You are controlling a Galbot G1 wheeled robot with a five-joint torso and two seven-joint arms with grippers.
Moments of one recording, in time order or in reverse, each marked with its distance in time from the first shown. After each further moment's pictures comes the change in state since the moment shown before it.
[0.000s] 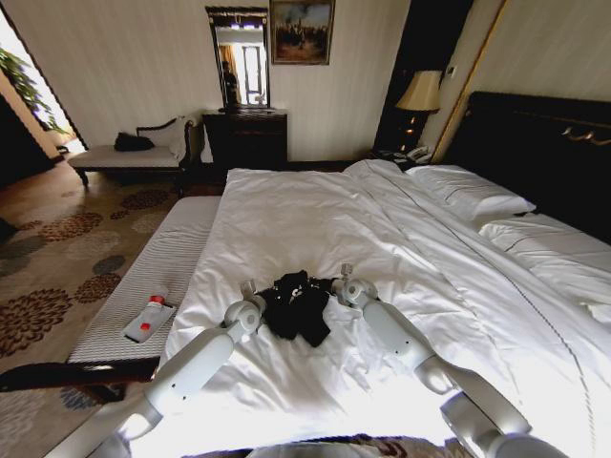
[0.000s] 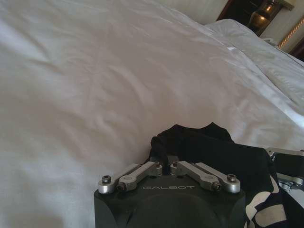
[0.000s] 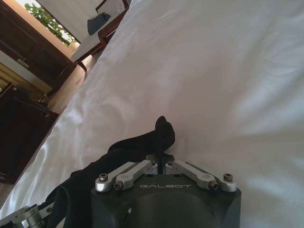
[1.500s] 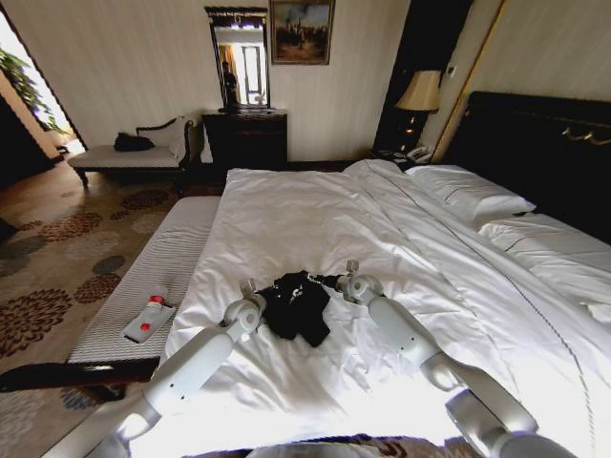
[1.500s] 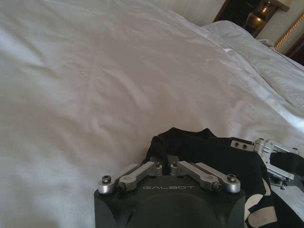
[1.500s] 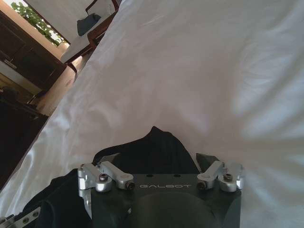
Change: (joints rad) left arm -0.012 0.009 0.014 -0.014 -0.013 0.000 -0.007; right arm 0.021 -0.004 0.006 -0.034 -0.001 -0.011 0.023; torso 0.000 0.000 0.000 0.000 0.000
